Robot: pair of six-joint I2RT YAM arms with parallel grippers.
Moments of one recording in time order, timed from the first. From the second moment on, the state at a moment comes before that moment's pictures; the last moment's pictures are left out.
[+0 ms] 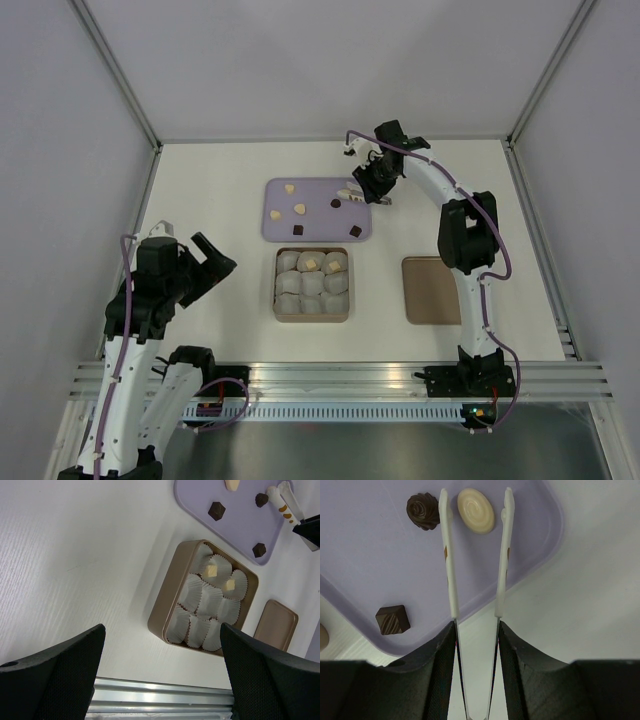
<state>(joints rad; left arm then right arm) -0.10 0.63 0.88 -0.99 0.04 -0.73 0.32 2.29 2.03 -0.83 -0.30 -0.49</state>
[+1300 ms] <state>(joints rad) -0.10 0.63 0.88 -0.99 0.04 -0.79 0.37 2.11 1.89 -0.70 -0.24 -0.34</state>
